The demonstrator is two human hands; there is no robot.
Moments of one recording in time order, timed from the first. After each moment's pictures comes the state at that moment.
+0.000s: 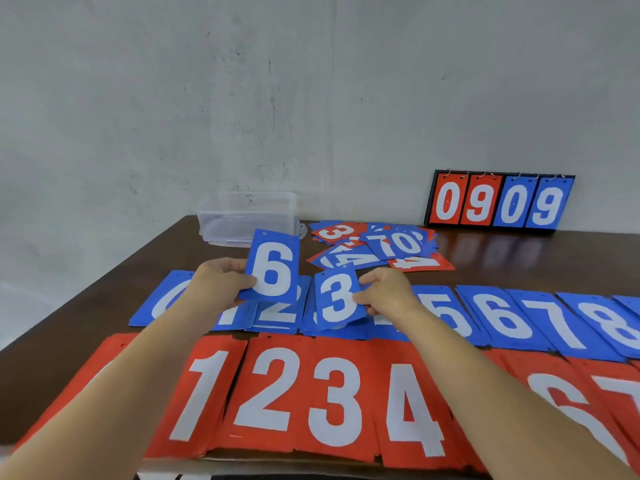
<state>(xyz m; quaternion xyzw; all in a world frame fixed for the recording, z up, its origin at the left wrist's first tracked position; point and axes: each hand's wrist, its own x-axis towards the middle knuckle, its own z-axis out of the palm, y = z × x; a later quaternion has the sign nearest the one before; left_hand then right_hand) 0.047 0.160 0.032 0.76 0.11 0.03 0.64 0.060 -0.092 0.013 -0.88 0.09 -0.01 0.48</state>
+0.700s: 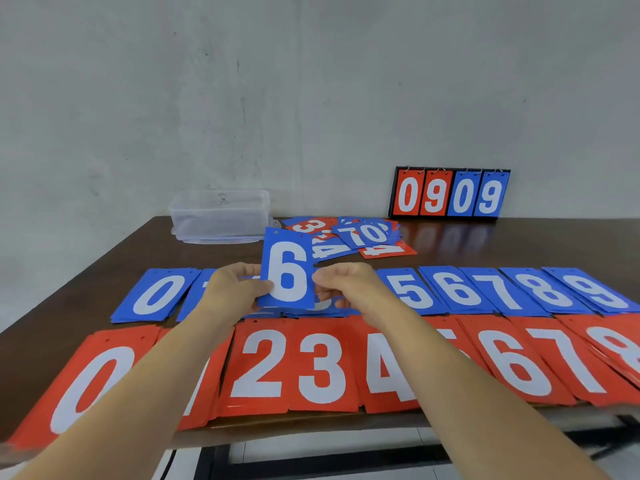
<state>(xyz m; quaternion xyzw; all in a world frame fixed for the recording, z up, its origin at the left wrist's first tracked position) 0.006 0.128 0.026 0.77 0.04 -0.01 0.63 0.000 -0.069 0.027 -0.79 0.02 0.02 0.61</state>
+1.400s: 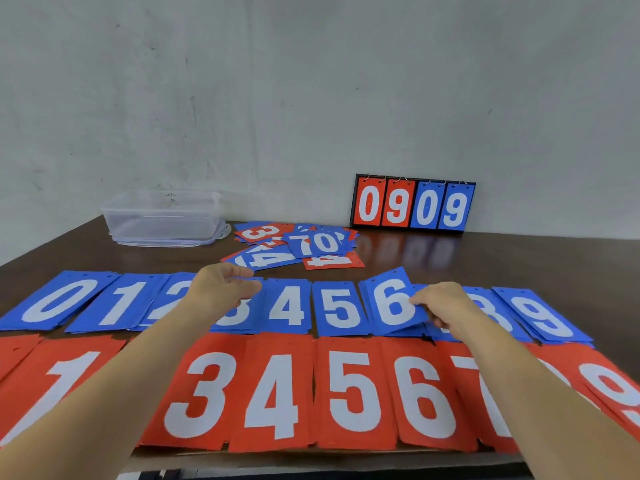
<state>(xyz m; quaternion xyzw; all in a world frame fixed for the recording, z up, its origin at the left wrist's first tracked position) 0.035 0.015 0.022 0.83 0.03 0.01 0.56 0.005 -0.325 0.018 -0.84 0.26 -0.05 0.48</state>
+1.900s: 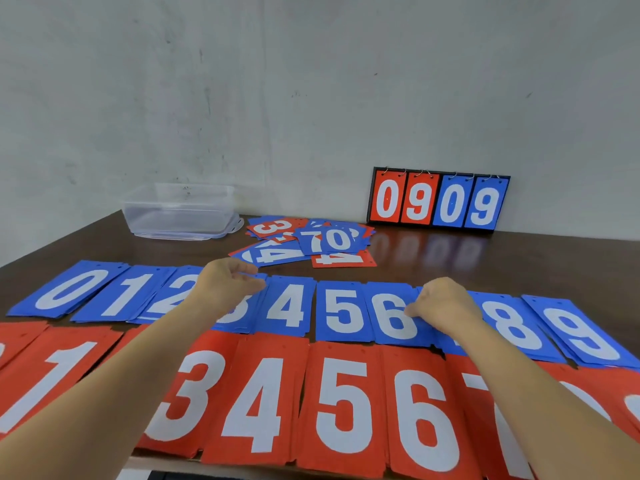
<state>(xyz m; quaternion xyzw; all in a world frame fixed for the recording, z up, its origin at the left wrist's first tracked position) 0.048 -0.005 0.017 0.86 0.06 0.05 0.50 0.037 -0.327 0.007 -0.95 0.19 -0.04 0.23</state>
